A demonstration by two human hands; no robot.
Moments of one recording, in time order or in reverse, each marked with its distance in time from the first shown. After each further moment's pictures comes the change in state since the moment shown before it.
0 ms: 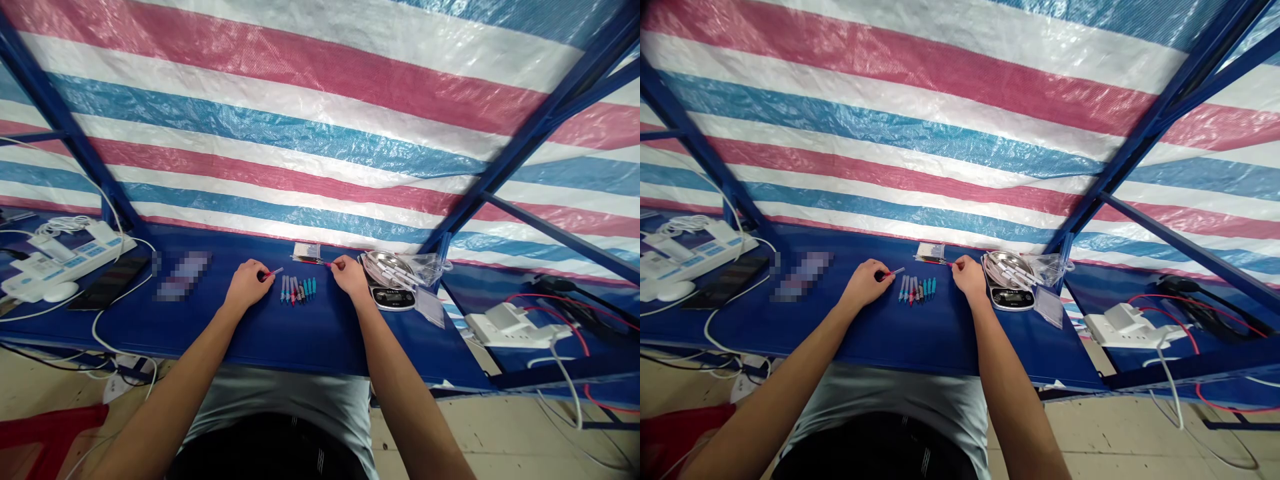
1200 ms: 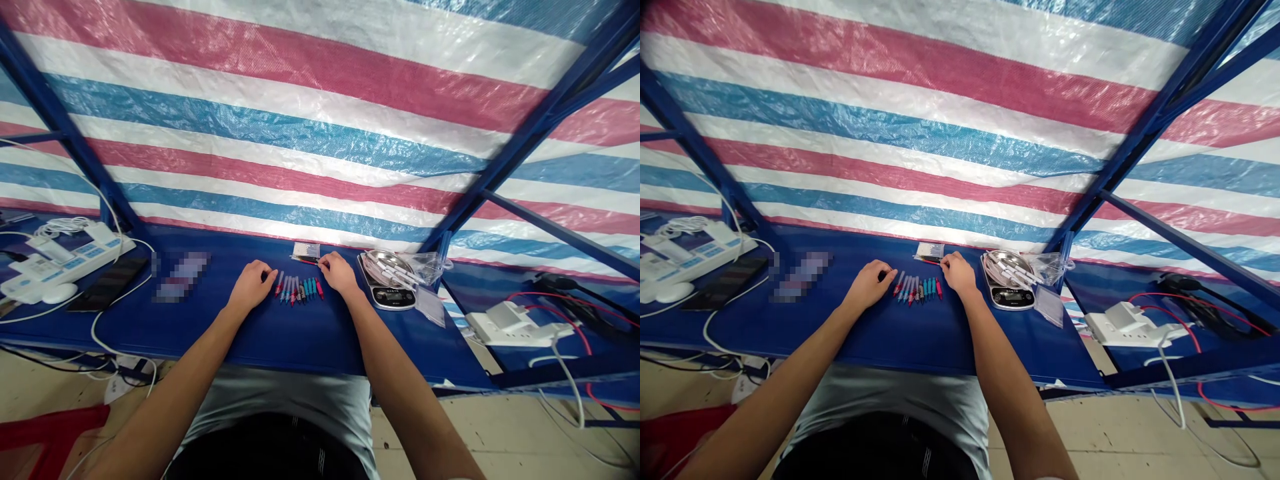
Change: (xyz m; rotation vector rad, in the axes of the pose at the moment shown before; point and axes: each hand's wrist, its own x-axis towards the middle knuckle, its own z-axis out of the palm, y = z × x) left_hand 0.001 0.007 0.005 -0.069 -0.029 0.070; right_hand 0.005 -0.018 0.017 -0.210 -0.136 -0.261
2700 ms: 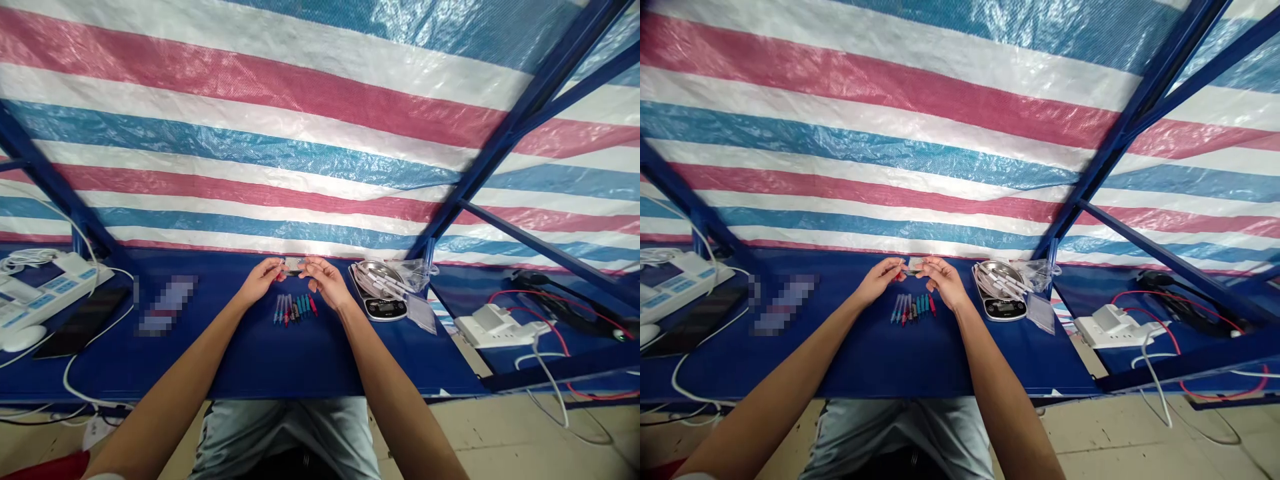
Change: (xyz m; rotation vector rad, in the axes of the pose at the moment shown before) left_hand 0.077 0.008 0.030 -0.989 -0.201 -0.009; right_hand -0.003 -0.040 -0.016 1.466 -0.075 0.030
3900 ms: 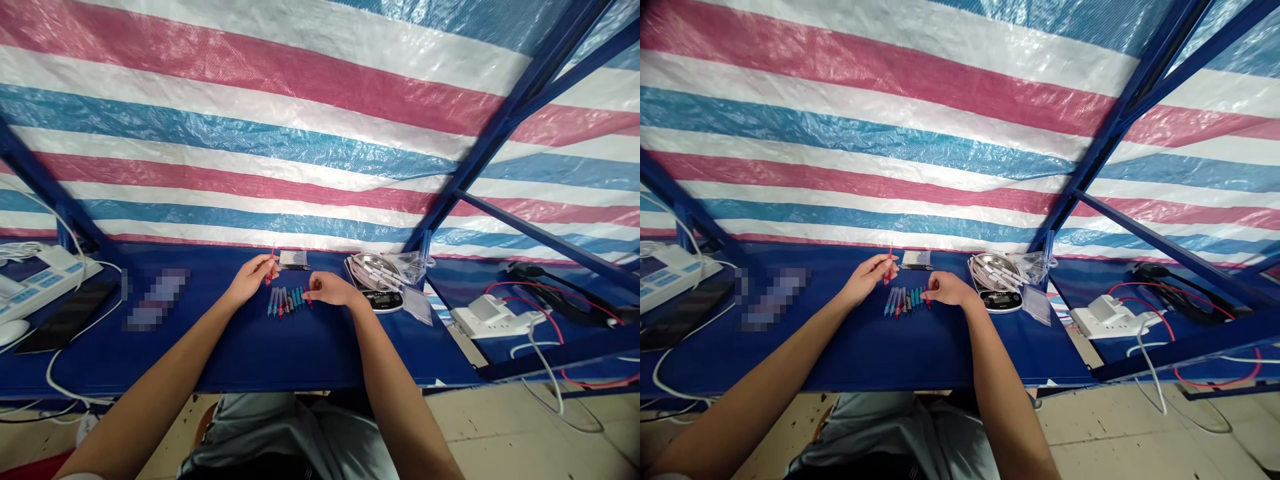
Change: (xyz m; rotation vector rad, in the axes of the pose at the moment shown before) left_hand -0.024 0.023 0.007 0.024 0.028 -0.028; right_hand -0.018 -0.016 -0.045 -1.071 -0.297 0.150
